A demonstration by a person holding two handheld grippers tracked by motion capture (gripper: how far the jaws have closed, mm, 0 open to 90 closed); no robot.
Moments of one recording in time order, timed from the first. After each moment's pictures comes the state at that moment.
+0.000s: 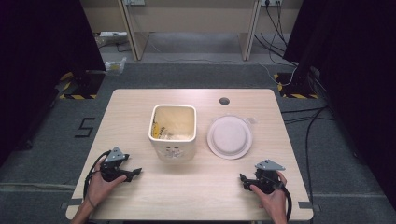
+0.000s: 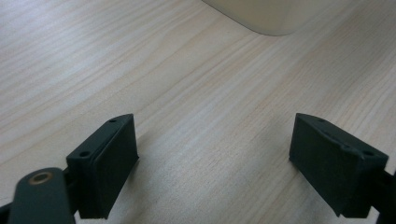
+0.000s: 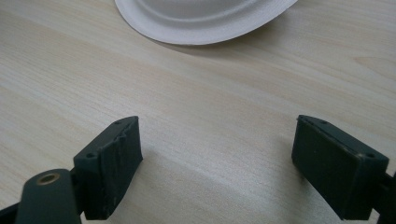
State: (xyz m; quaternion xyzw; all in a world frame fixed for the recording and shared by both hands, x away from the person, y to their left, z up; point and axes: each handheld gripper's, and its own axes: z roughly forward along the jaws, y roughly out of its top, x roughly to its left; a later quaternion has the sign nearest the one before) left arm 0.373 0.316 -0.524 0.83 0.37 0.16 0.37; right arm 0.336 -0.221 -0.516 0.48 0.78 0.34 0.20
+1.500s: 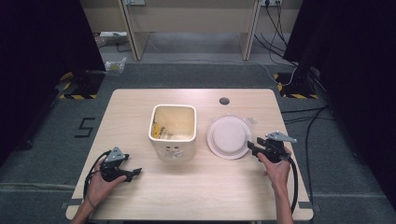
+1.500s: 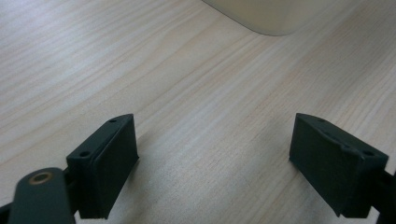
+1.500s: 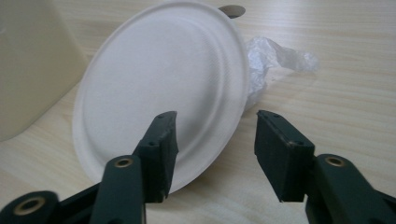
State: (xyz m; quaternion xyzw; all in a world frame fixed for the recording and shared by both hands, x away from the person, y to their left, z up) left arm 0.373 0.316 -0.525 0.83 0.37 0.16 0.38; right arm 0.416 -0.244 -0.477 0.51 0.72 0.43 0.21
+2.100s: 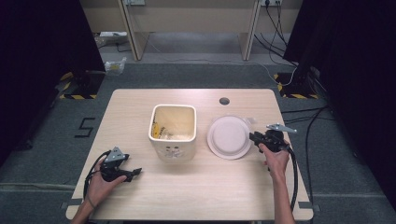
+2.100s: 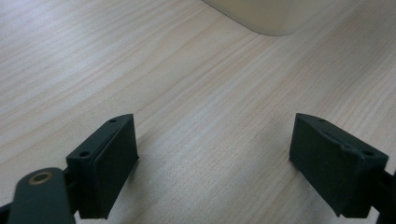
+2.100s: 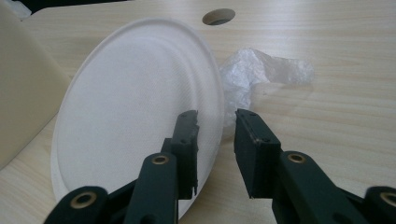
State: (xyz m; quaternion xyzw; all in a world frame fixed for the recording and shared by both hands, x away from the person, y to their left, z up) left arm 0.373 0.316 -0.525 0.83 0.37 0.16 0.38; right arm 0.449 -0.251 -0.480 0.53 0.70 0.44 0.18
